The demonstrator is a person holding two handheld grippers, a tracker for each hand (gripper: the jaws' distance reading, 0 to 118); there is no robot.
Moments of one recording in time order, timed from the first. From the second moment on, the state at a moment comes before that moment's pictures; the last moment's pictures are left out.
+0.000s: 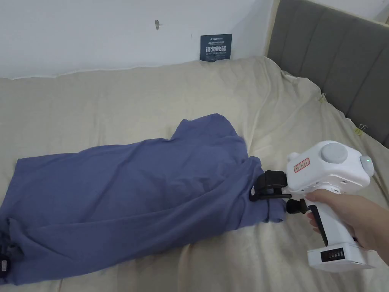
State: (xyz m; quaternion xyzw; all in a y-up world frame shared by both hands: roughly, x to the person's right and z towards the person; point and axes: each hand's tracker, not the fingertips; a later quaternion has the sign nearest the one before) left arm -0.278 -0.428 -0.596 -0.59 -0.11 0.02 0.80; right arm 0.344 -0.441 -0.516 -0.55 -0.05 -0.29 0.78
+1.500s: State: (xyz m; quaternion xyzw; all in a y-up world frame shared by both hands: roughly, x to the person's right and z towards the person) left arm -0.347 -0.426 -0.464 -0.61 -0.03 0.02 0.79; right arm 0.349 -0.402 -0.340 -0.57 -0.15 -0.07 0.81
